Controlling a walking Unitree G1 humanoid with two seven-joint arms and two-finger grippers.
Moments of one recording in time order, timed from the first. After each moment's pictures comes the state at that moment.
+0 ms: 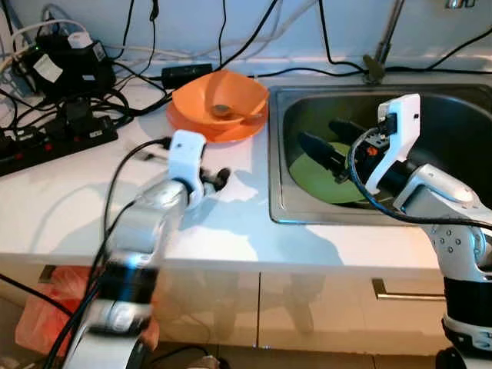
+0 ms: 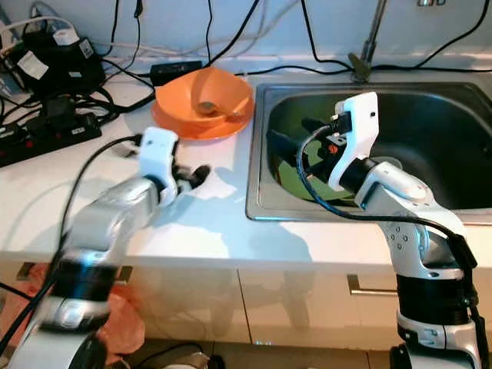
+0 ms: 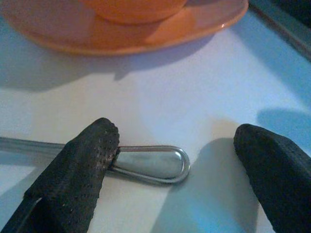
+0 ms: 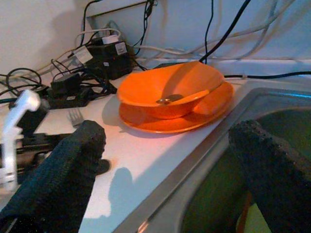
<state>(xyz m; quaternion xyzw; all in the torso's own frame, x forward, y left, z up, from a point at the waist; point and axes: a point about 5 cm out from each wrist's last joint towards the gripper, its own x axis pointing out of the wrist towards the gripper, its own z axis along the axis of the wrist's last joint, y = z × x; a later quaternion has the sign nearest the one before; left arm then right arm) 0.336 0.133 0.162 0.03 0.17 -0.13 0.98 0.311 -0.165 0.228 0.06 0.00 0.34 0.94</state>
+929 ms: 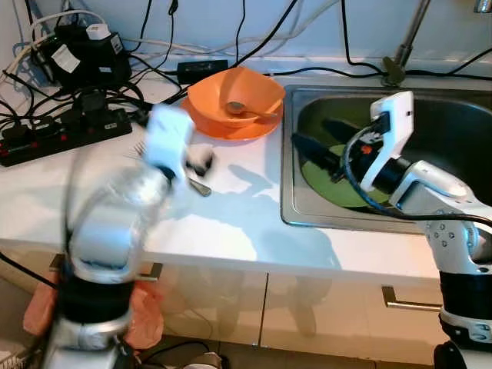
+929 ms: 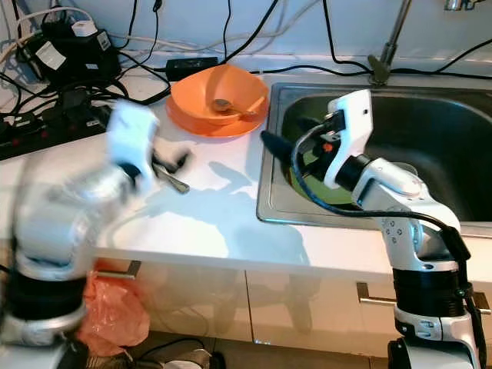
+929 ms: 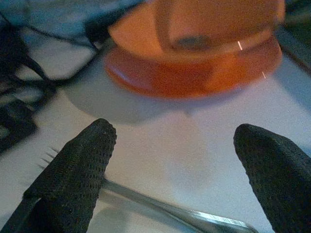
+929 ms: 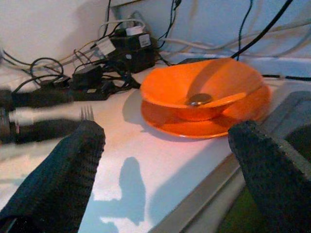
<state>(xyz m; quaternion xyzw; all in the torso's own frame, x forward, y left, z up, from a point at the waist) 0.317 0.143 0.227 0.11 0.10 -0.09 0.98 0.316 -0.157 0.227 0.05 0.01 0.37 0.93</state>
